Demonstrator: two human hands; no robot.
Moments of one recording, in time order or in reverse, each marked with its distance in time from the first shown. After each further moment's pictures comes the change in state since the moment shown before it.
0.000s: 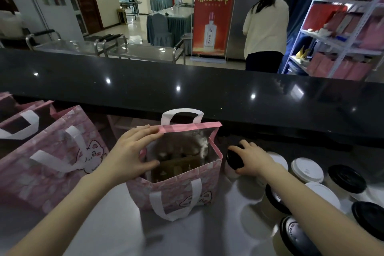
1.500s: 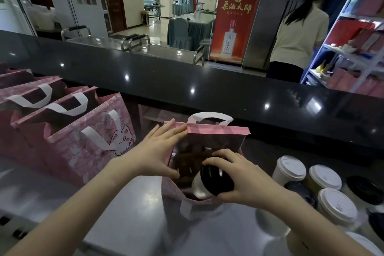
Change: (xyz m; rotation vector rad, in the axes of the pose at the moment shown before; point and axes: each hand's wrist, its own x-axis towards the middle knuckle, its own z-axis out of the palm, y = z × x) left_hand -0.036 0.003 -0.026 0.052 -0.313 0.001; right_hand -0.109 -0.135 -0.063 0.285 0.207 -0.457
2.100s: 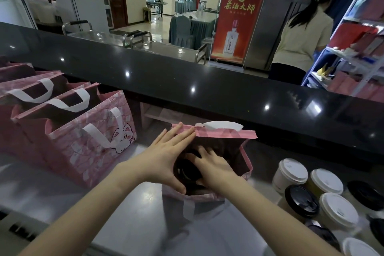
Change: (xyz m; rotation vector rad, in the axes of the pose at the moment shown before) left_hand -0.003 0.013 0.009 -0.001 -0.020 0.031; right_hand 0.082 -0.013 0.053 -0.274 -0.089 0.054
